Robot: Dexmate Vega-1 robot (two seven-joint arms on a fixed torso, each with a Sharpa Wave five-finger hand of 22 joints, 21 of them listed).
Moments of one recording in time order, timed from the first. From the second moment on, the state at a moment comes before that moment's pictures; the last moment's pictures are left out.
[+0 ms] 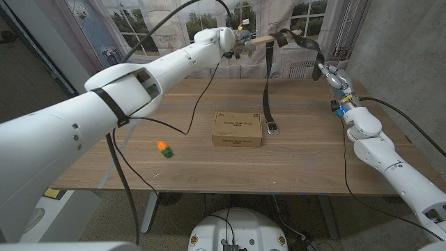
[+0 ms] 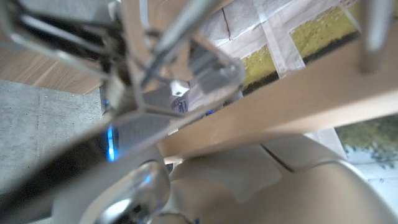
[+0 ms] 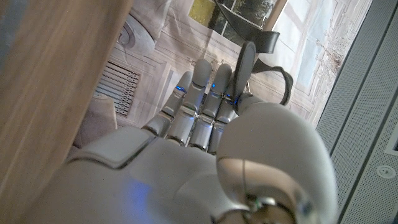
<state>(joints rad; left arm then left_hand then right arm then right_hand) -0.19 0.18 1.10 -0.98 0.45 0.30 -0.21 0.59 0.15 0.82 0.16 0.36 0.71 0.07 0.92 0.62 1.01 -0.11 1.57 1.24 1.41 -0.20 1.31 0.90 0.96 -0.14 1.55 0.80 -0.85 -0.65 -0.23 -1.33 0.58 0.46 0.01 1.01 0.16 0.30 0.10 0.29 0.69 -0.05 0.81 0.61 0.74 -0.10 0.82 0.86 0.74 -0.07 0.98 1.23 0.31 -0.04 0.91 0.22</state>
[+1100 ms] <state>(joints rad) -0.05 0.27 1.09 -1.23 0.69 0.21 0.13 0.57 0.14 0.82 0.16 0.35 0.71 0.07 0.95 0.60 1.01 -0.11 1.57 1.24 1.41 -0.20 1.32 0.89 0.96 -0.14 1.54 0.81 -0.79 -0.73 -0.43 -1.31 0.41 0.28 0.10 1.01 0.16 0.30 0.10 0.30 0.68 -0.04 0.81 0.60 0.72 -0.11 0.82 0.86 0.72 -0.07 0.98 1.23 0.29 -0.04 0.93 0.21</state>
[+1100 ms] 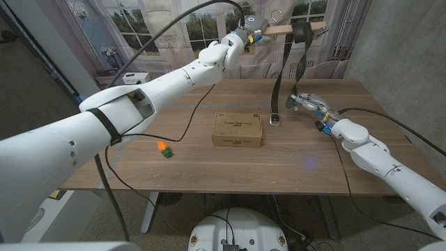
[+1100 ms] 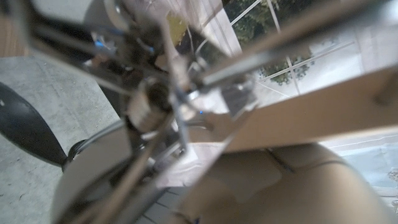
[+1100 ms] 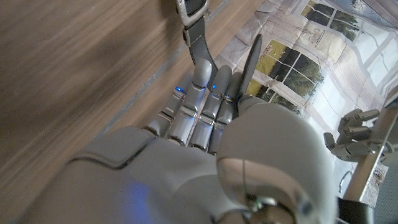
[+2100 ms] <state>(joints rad) -0.03 0.36 0.96 -1.31 0.50 -0.04 -0.17 0.57 0.14 0.82 0.16 0.35 0.71 0.07 0.95 0.57 1.01 -0.11 1.57 1.24 1.40 -0.20 1.32 0.87 0.96 -0.14 1.54 0.79 -0.50 -0.66 -0.54 -1.04 0.18 0.17 0.00 1.01 0.16 0.31 0.10 0.30 0.68 -0.04 0.81 0.60 0.72 -0.11 0.82 0.86 0.72 -0.07 0.98 1.23 0.28 -0.04 0.94 0.20</state>
